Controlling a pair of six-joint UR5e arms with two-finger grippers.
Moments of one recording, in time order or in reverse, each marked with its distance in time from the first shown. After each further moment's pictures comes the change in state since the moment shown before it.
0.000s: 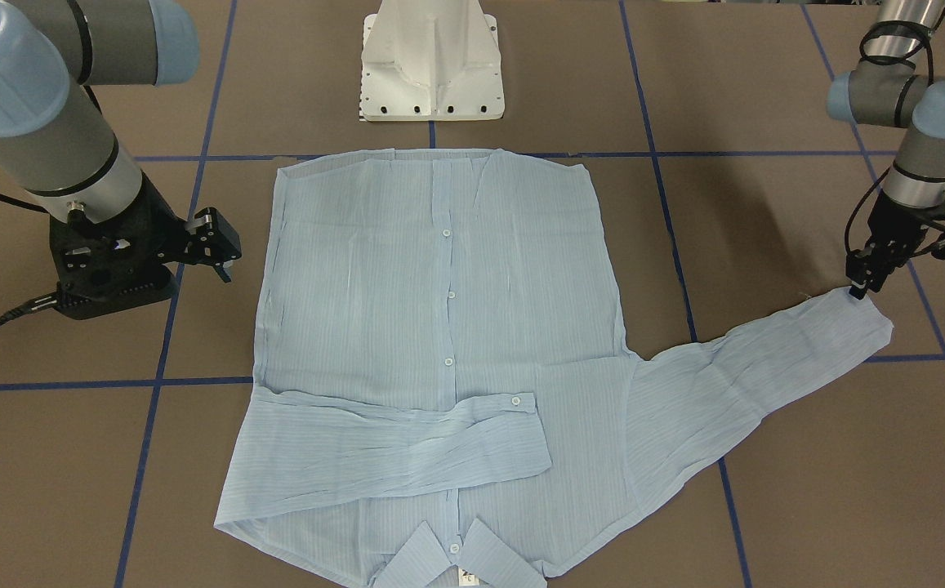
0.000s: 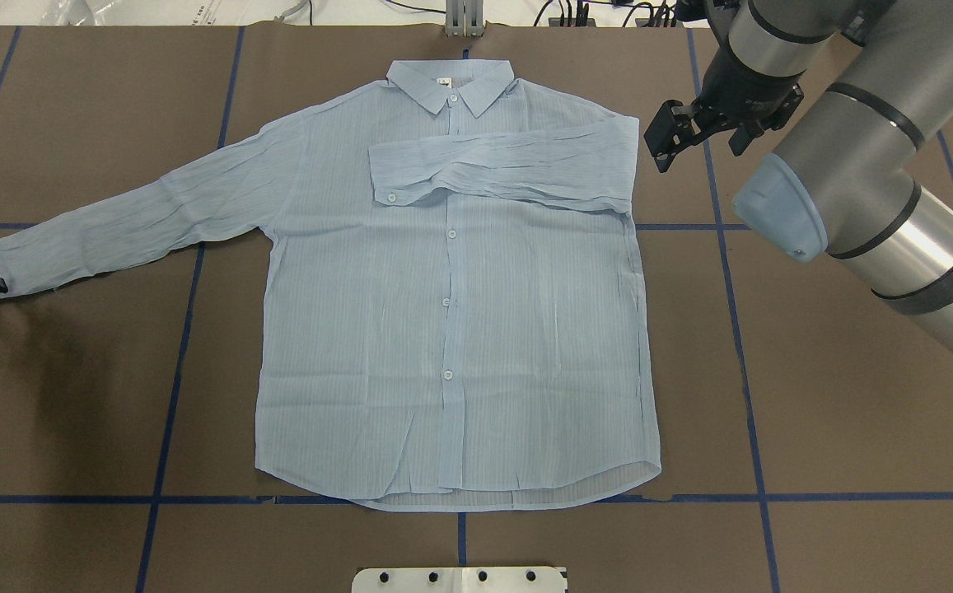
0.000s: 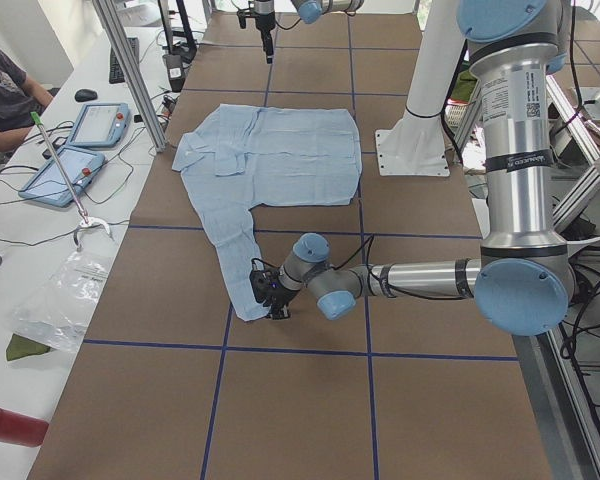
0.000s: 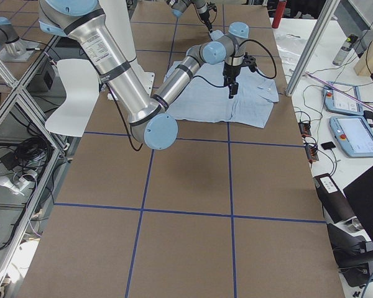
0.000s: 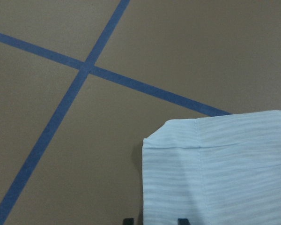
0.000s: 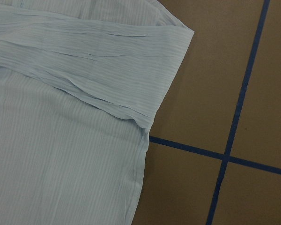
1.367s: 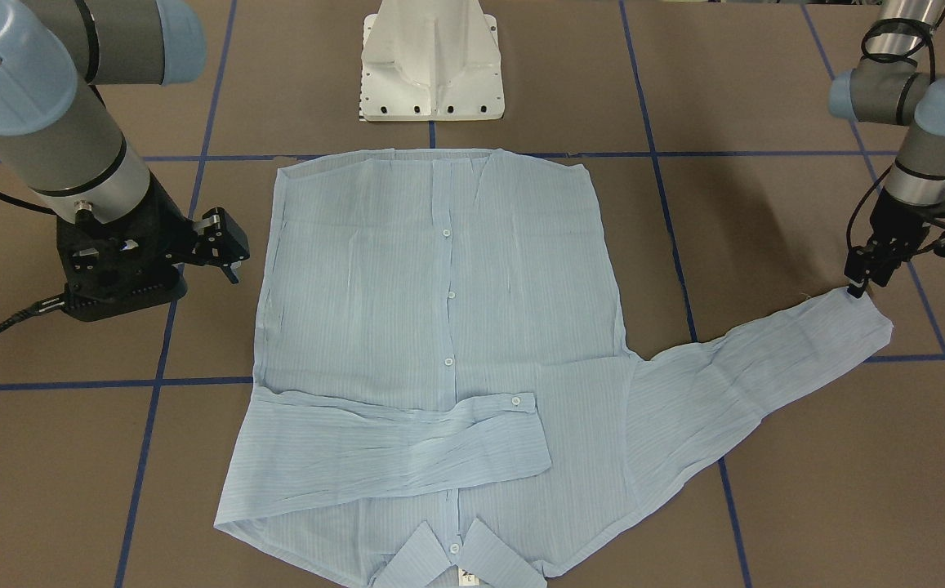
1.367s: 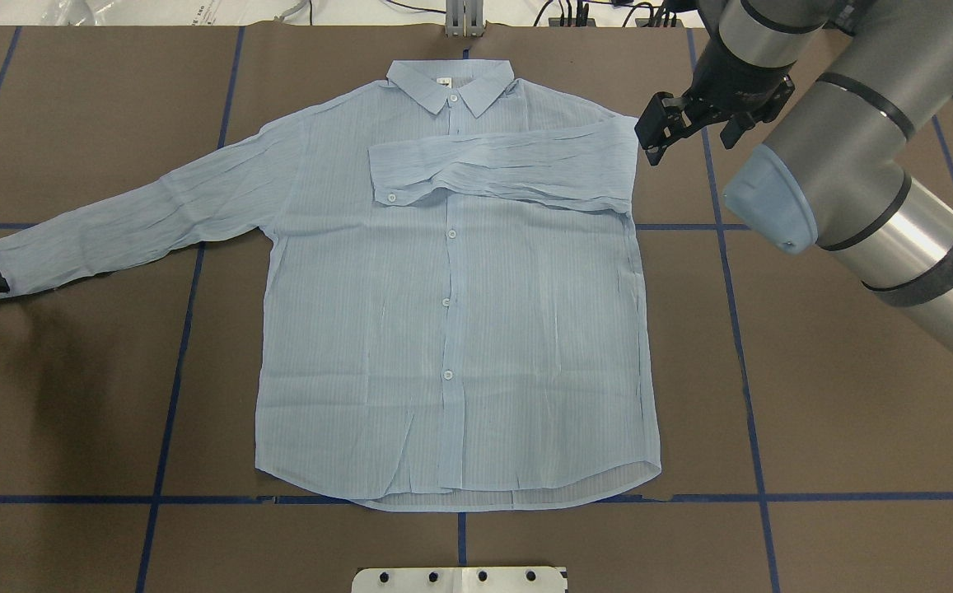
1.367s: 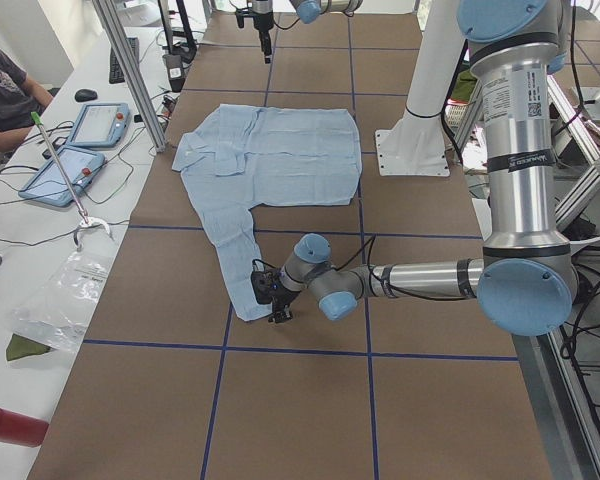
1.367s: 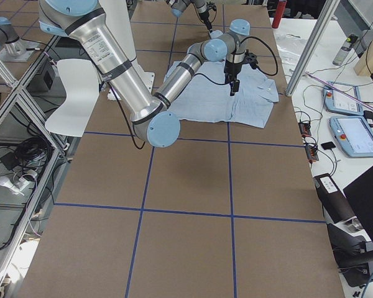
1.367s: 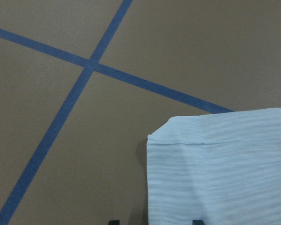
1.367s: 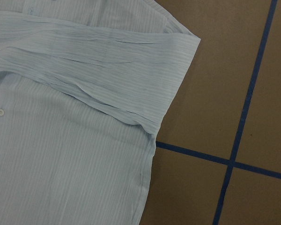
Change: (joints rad) left arm -0.002 0.006 -0.001 -0.001 -0.001 0.000; right arm 0.000 0.027 -0.014 -0.003 0.001 0.000
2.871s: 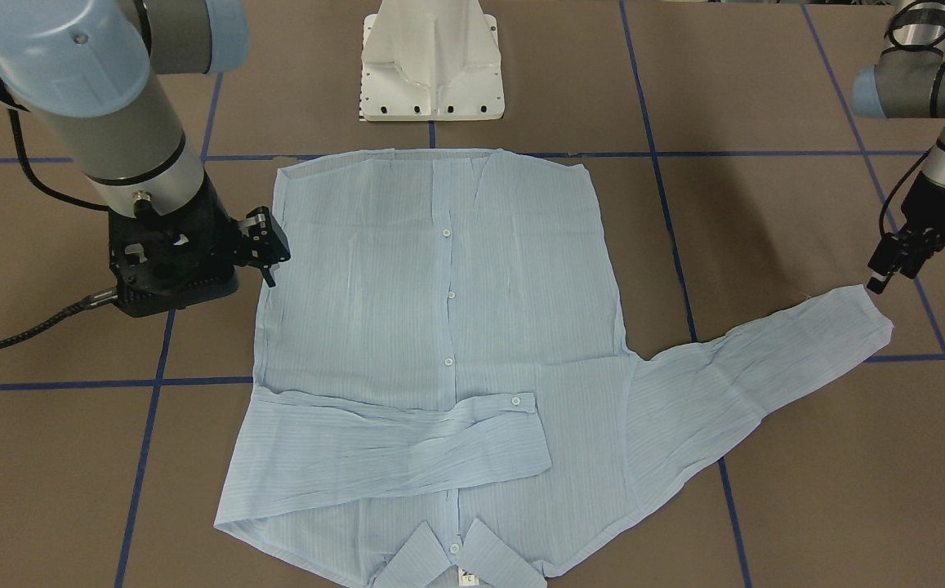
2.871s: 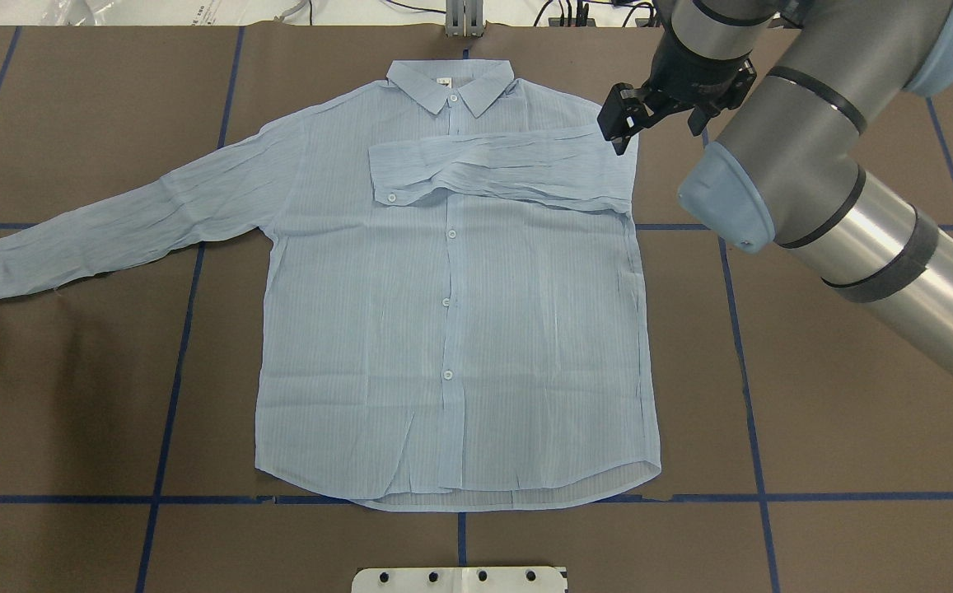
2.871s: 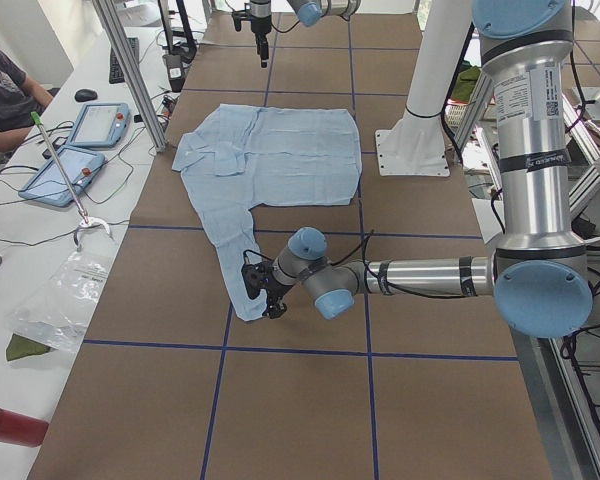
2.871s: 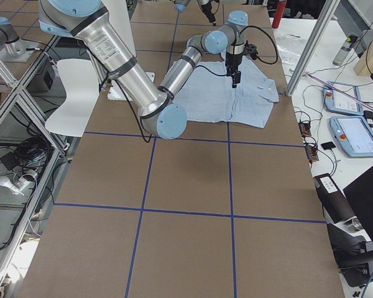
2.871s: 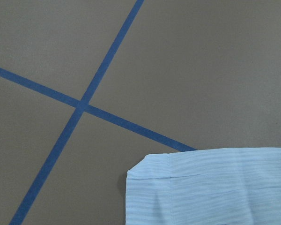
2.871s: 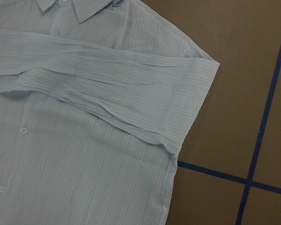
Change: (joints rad) left arm -0.096 0.009 -0.053 -0.020 -0.089 0.002; right arm -0.026 0.060 -0.022 -0.006 -0.049 0.020
